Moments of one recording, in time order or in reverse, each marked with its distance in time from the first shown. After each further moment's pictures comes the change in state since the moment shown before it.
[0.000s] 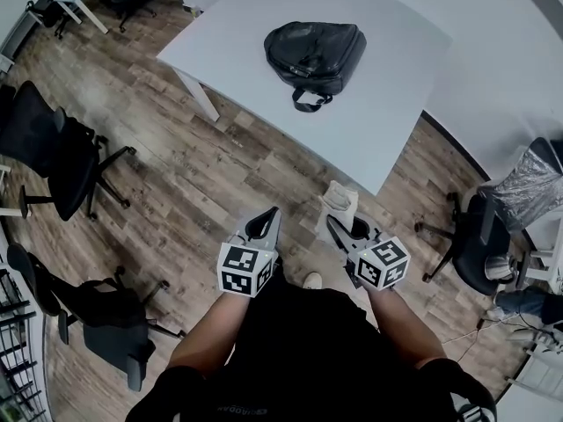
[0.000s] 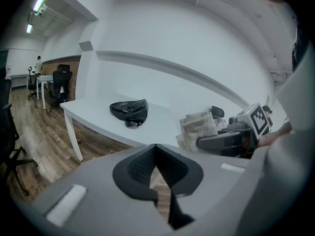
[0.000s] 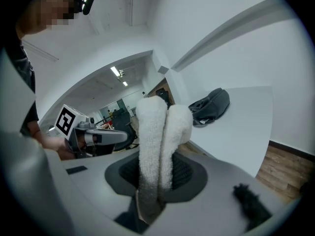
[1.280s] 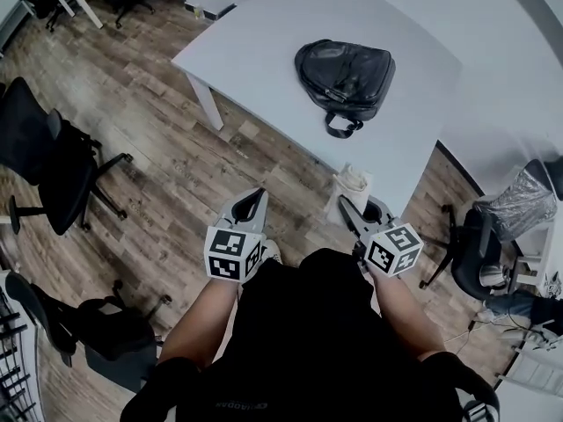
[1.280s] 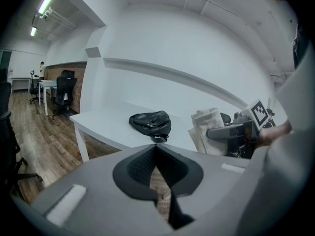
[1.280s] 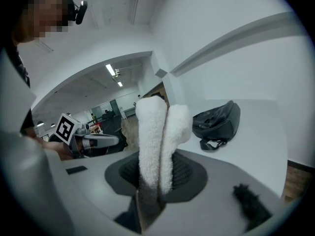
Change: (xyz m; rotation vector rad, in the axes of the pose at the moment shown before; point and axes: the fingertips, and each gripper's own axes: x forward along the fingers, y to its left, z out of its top) left arm -0.013 0.173 0.064 0.011 -0.078 0.012; right arm 0.120 0.013 0.094 -0.047 -0.046 -0.106
